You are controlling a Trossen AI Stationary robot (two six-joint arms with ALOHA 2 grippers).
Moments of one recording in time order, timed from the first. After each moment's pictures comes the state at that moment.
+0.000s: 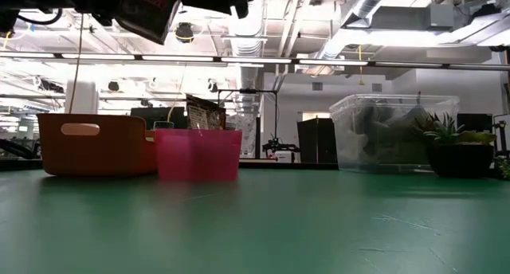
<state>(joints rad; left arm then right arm) -0.42 0.66 0.24 0.72 -0.66 0.31 0.09 1.84 1.44 0.22 0.09 -0.14</state>
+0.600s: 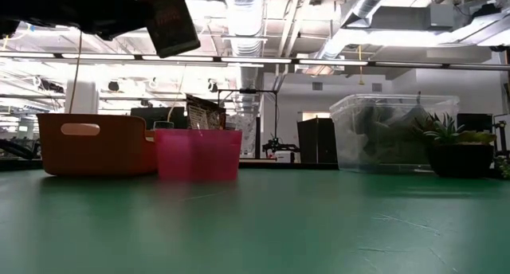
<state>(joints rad) -0.40 0.67 0.24 0.60 -0.73 0.29 0.09 1.84 1.55 0.13 0.03 -0.17</state>
